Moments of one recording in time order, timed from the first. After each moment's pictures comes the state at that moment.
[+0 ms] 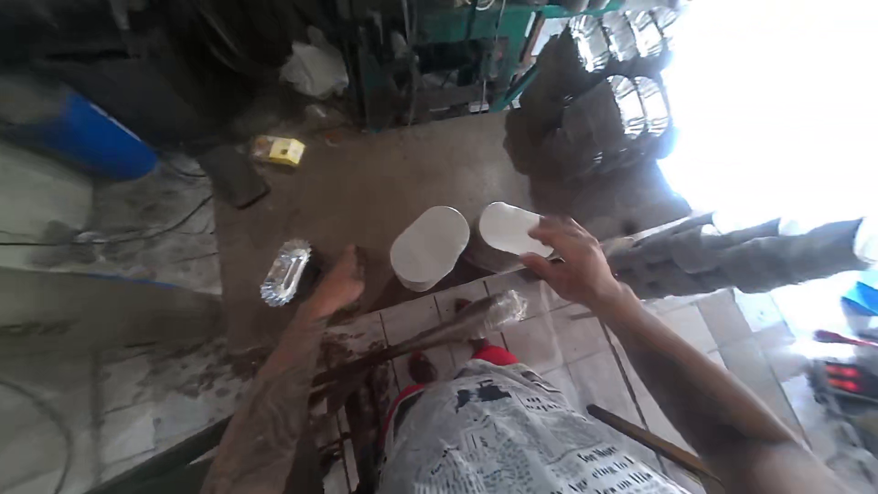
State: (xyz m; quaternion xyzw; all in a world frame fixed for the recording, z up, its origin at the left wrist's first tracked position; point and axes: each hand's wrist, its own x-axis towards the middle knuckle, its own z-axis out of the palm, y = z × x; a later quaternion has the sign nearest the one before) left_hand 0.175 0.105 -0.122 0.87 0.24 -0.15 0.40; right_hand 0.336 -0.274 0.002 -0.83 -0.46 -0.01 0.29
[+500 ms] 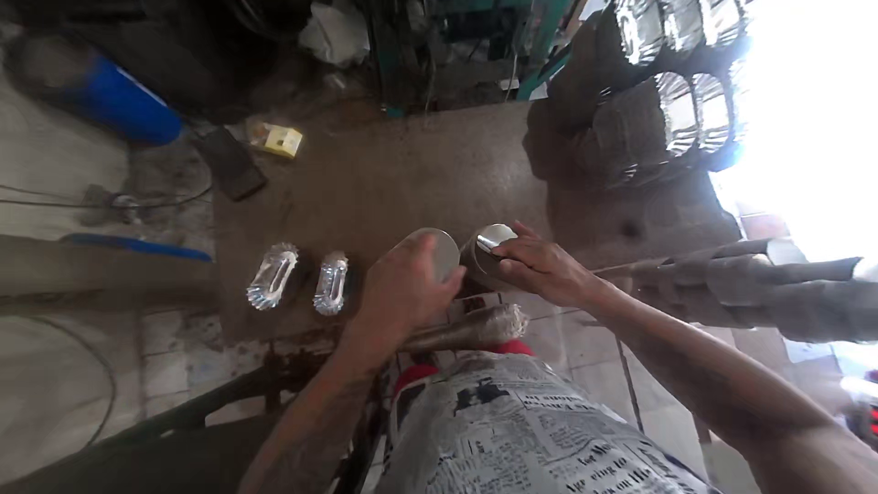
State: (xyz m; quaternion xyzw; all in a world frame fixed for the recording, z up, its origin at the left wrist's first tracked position) left_hand 0.253 -0.033 0.028 0.93 0.22 -0.09 0.29; right_hand 0.421 -0.251 -0.034 -0.74 -0.55 0.23 0.32
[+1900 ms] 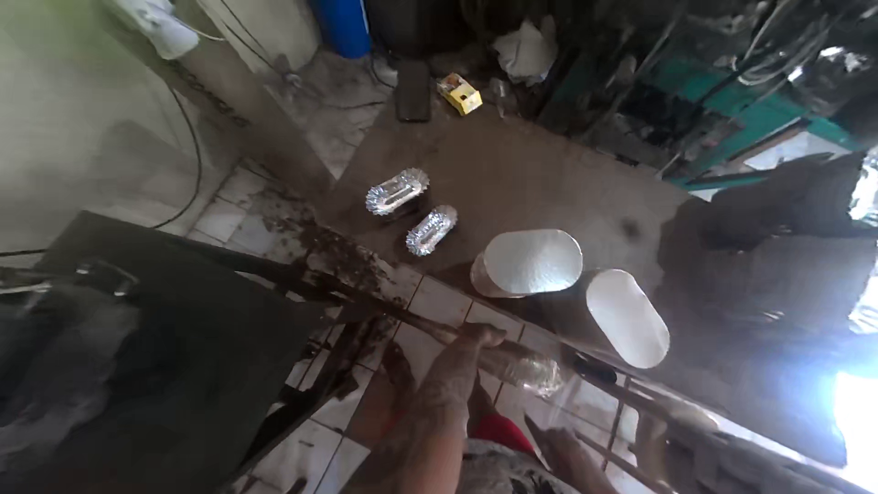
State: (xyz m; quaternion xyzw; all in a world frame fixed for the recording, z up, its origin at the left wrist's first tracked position) left_hand 0.209 -0.110 -0.229 0.69 0.39 -0.28 0.54; right_hand 0.302 -0.381 -0.157 -0.71 -0.47 0.52 -0.07
